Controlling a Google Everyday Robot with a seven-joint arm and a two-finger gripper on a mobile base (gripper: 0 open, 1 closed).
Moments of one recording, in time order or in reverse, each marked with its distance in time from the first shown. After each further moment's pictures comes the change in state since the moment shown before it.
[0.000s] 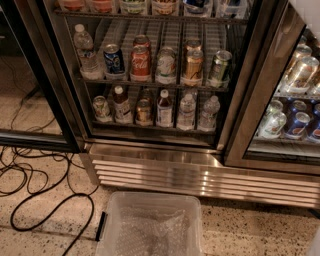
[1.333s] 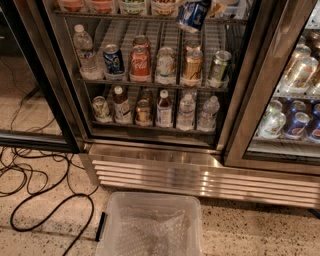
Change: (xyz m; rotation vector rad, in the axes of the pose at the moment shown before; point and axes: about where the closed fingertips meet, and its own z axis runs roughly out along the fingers) arm 0.062 0.023 -0.037 -0.084 0.253 0.138
